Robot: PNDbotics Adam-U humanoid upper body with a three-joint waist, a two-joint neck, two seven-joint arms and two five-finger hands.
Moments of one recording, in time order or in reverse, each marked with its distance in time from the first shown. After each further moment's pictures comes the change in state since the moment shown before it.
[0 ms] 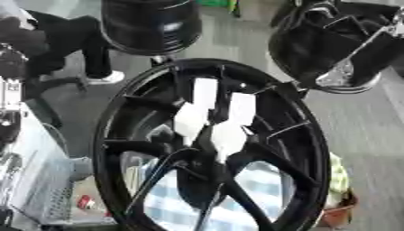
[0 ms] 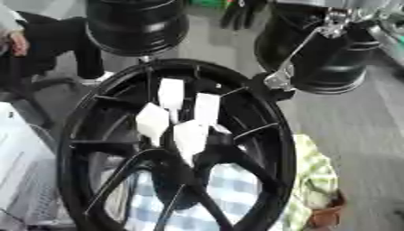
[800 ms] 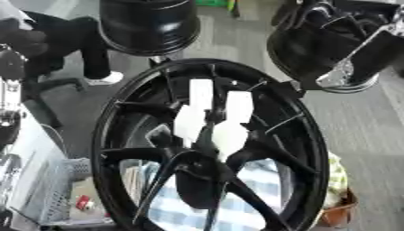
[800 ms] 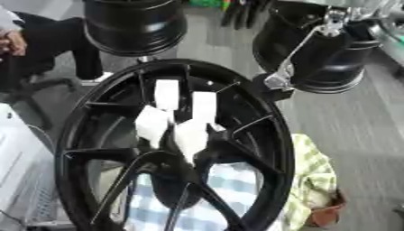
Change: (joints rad) left arm 0.001 0.000 0.000 0.000 -0.002 -0.001 -0.002; right arm -0.006 0.003 0.020 0.012 -0.001 0.071 0.013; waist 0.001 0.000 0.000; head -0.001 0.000
